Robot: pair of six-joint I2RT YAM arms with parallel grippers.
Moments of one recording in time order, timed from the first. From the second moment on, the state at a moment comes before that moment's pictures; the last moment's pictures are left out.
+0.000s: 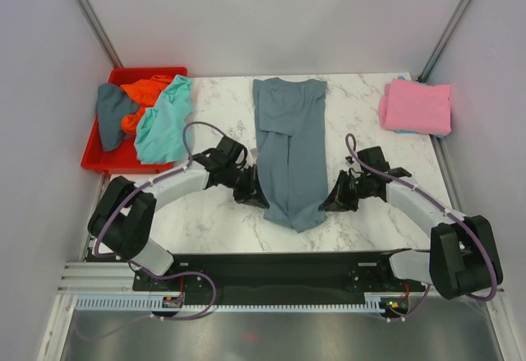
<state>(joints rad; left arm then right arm) -0.59 1.55 0.84 -0.41 0.63 -0.71 0.25 1.26 0.61 -0.54 -0.62 0.69</state>
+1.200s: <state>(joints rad) -0.35 2.21 1.82 -0.51 0.47 -0.34 0.06 2.15 1.66 -0.33 -0.56 0.62</state>
